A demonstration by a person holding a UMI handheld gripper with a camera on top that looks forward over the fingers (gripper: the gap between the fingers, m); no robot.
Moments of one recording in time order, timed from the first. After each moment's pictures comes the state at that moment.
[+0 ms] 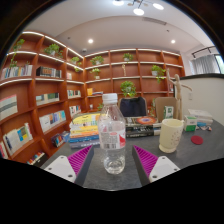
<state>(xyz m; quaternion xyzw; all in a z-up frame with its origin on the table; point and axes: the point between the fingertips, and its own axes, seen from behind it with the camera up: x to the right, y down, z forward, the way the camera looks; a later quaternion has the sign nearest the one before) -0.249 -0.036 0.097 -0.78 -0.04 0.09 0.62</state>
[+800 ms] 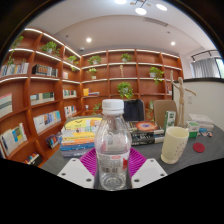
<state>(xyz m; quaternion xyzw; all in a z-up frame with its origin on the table) -0.250 0.023 0.104 -0.78 -0.03 0.06 0.62</state>
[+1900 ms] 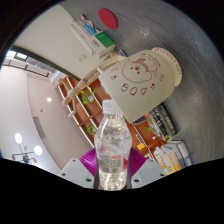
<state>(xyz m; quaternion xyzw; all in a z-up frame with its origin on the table) -0.121 0.124 0.195 -0.30 0.58 0.67 0.36</state>
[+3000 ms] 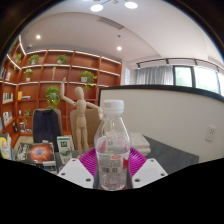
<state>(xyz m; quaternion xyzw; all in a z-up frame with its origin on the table) 0.163 0.084 0.180 -0.74 0.20 -0.22 0.61</state>
